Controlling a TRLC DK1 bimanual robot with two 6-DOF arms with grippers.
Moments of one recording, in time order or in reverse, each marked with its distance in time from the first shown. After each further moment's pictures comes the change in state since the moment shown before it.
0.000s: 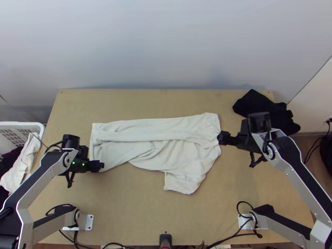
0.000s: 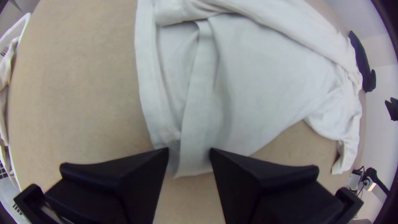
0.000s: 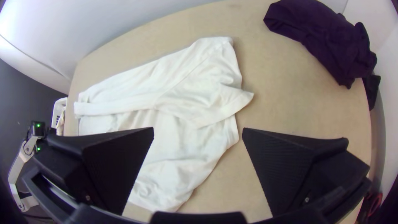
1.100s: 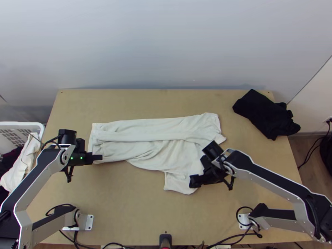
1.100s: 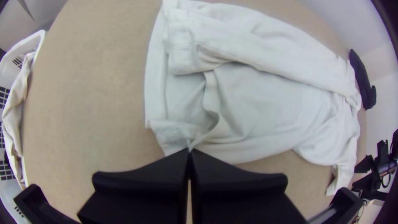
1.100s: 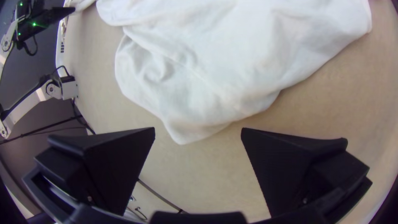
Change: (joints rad) left arm 0.009 -0.018 0.068 0.047 -0.048 -0.037; right arm 0.417 0.208 -0.240 0.011 -0.303 0.020
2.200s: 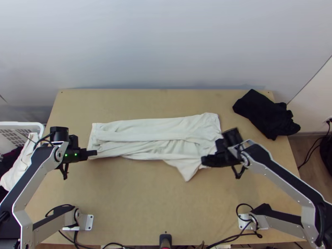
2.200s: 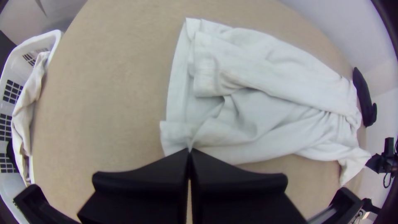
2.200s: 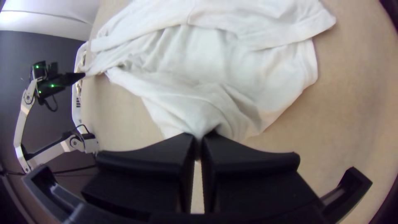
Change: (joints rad) left arm 0.082 -0.006 0.042 -0.002 -0.004 0.007; right arm -0.269 -0.089 0.025 0.116 -0.002 0.002
